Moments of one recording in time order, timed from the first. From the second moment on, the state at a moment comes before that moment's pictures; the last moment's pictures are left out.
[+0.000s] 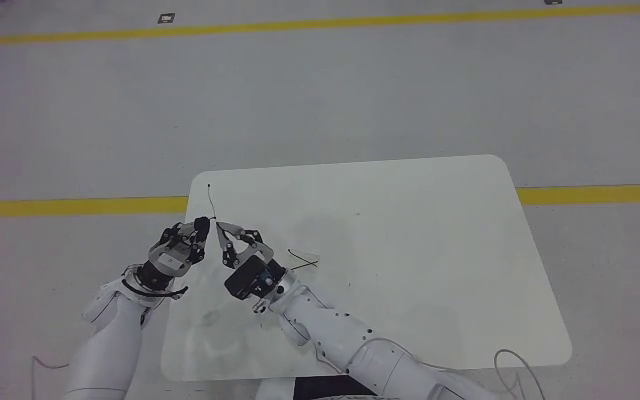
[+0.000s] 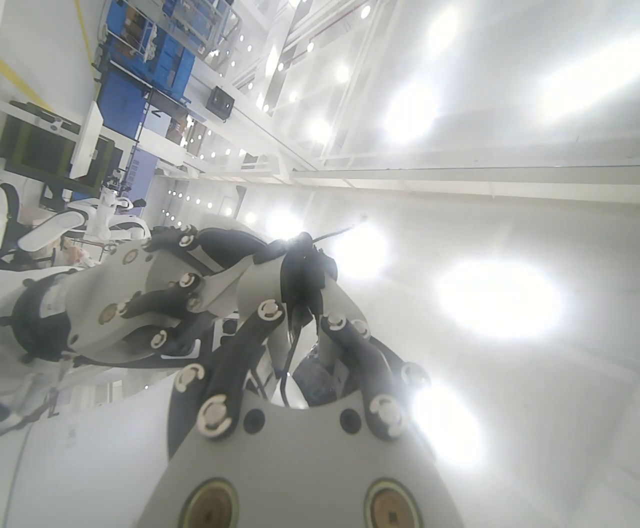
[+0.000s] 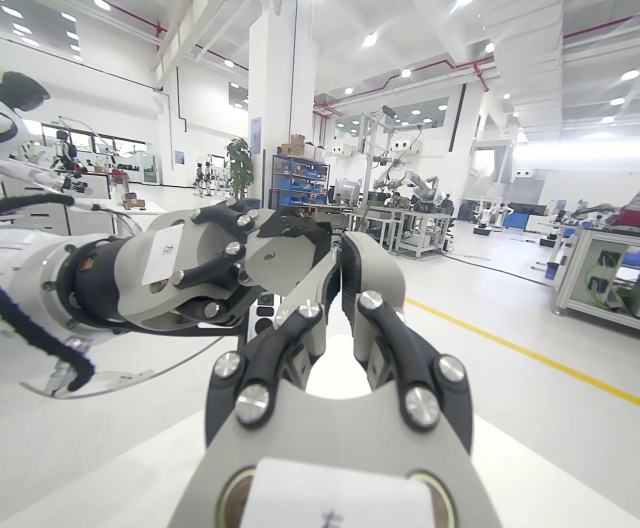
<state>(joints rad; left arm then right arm) 1.67 -1.09 -1.68 -1.51 -1.18 0.25 -1.19 -1.19 -1.75 0.59 -1.01 -1.55 0.22 -0.74</state>
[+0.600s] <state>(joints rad) 1.67 -1.09 -1.68 -1.51 -1.18 0.25 -1.19 -1.20 -1.75 0.58 -0.98 -1.57 0.24 -0.74</state>
